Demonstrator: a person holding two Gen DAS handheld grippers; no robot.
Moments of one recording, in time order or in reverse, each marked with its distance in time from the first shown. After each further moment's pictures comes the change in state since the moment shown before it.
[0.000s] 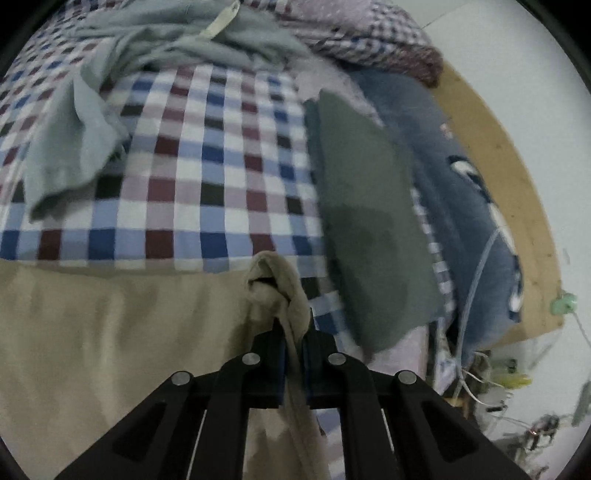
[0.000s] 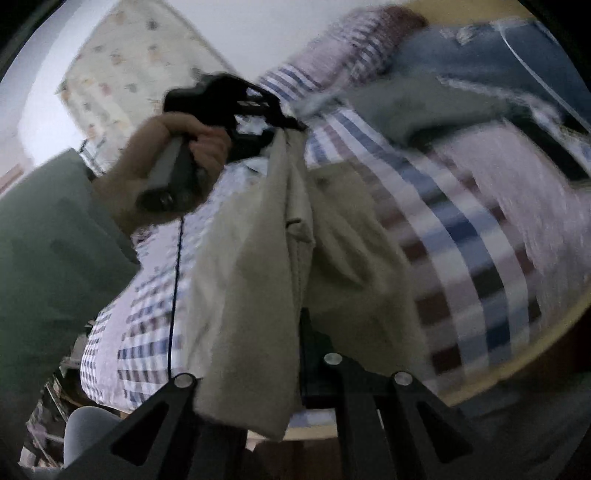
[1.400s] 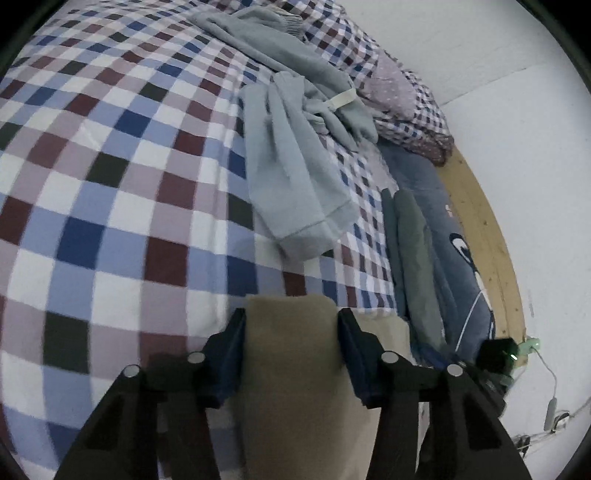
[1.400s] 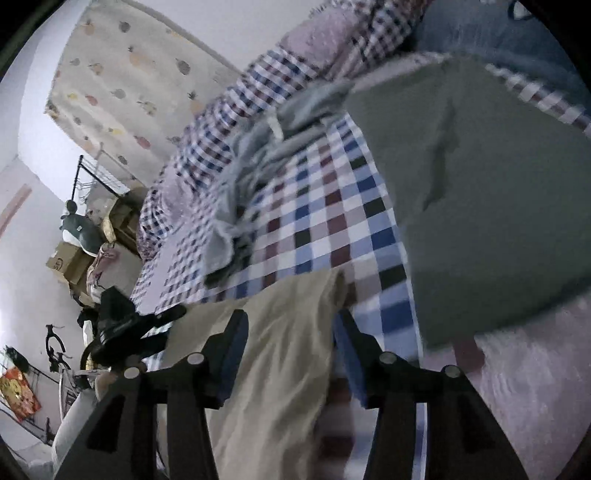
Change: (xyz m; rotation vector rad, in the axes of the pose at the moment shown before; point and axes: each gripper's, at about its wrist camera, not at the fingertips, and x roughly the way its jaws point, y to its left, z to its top) left arm -0.068 0.212 -0.005 -0.125 -0.169 -0.188; right arm 0.154 -0.083 0.223 0.025 0.150 0.148
